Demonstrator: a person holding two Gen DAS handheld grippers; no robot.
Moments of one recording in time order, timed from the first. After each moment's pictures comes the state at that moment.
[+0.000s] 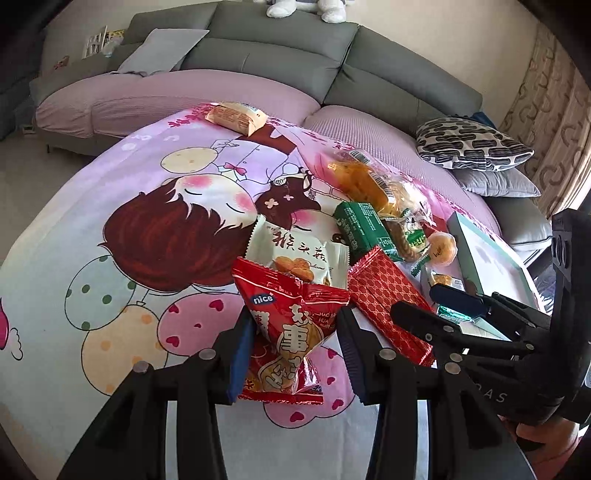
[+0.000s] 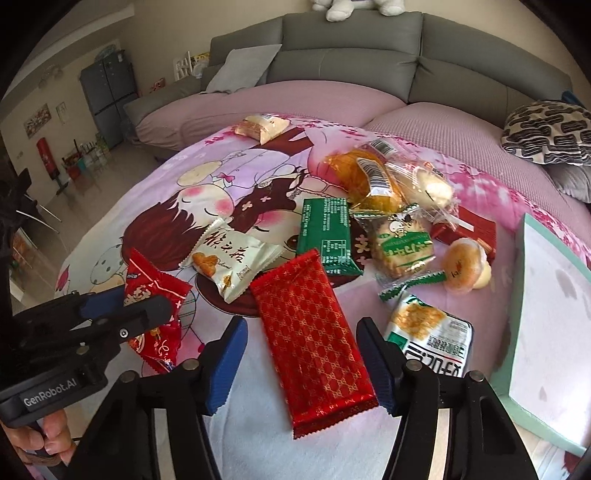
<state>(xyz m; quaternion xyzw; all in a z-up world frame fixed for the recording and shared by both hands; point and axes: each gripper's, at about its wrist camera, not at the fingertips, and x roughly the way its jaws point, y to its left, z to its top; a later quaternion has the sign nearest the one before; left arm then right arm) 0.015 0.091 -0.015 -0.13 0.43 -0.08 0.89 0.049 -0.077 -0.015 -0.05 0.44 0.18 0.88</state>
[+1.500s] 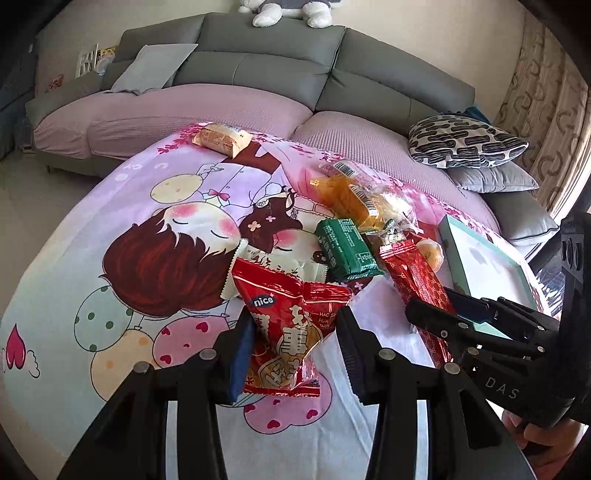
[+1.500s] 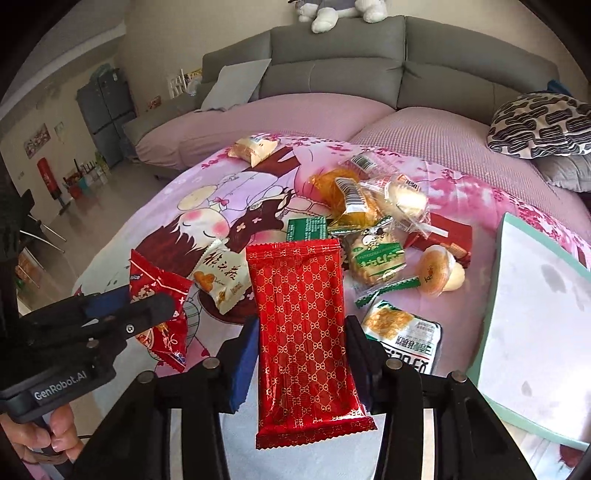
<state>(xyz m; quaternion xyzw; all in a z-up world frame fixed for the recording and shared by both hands) 0.020 0.067 0.015 -0.10 0.42 -0.08 0.90 0.042 -0.108 0.012 -0.02 0.43 0.18 0.89</state>
